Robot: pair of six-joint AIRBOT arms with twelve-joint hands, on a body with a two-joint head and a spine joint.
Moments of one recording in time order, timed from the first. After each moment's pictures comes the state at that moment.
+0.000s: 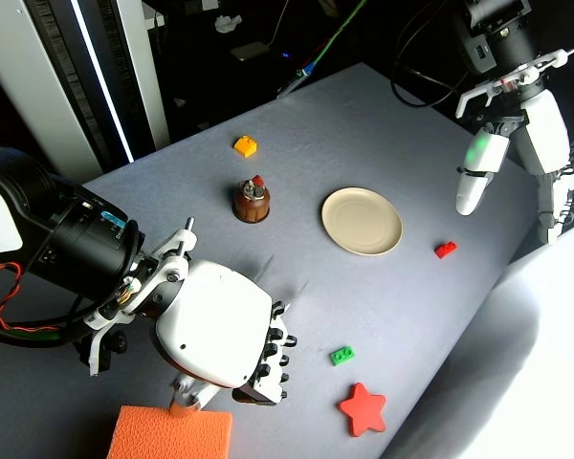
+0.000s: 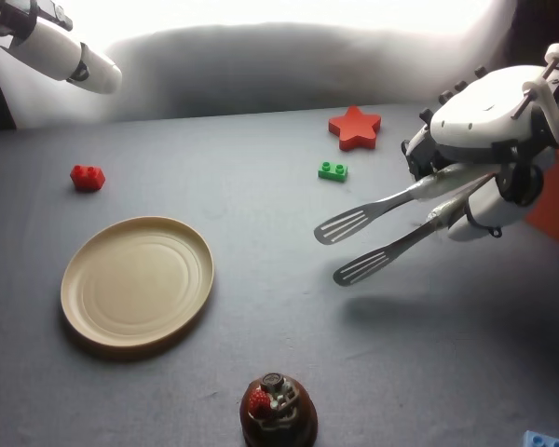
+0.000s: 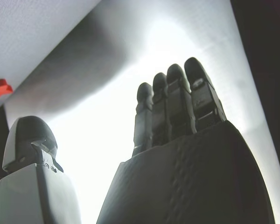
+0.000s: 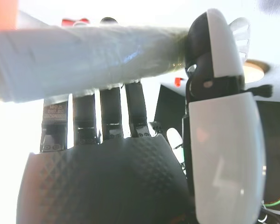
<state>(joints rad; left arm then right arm) 0.02 -1.08 1.48 0.83 0.47 -0.15 -0.22 -1.12 1.19 -0.65 -0.22 -0.43</state>
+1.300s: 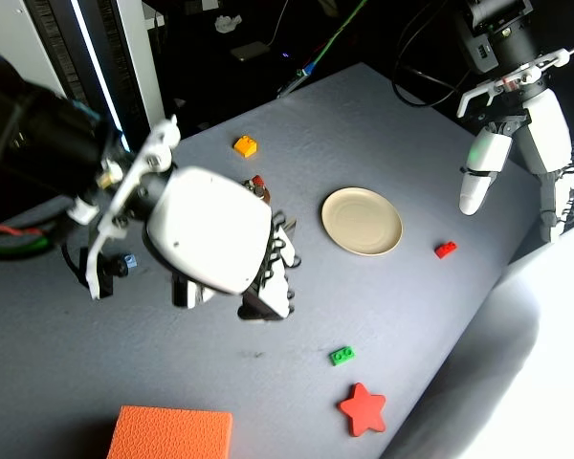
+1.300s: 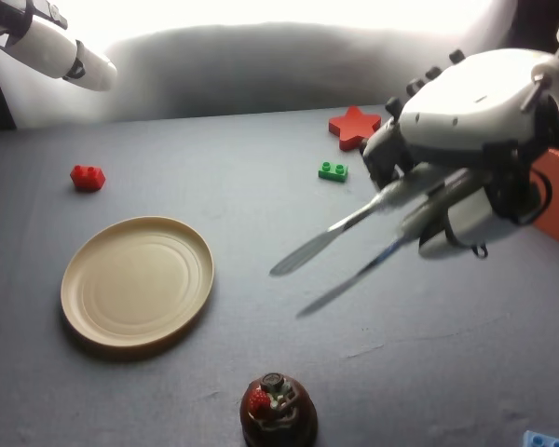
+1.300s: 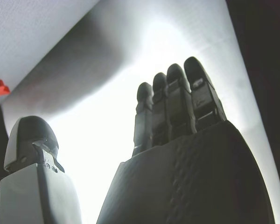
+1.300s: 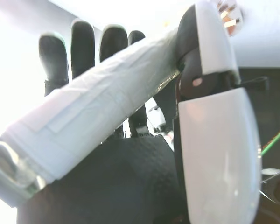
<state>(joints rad) 0.02 -1.08 1.49 0.83 0.47 -0.15 -0.08 -0.97 0.87 -0.64 -0.30 -0.39</state>
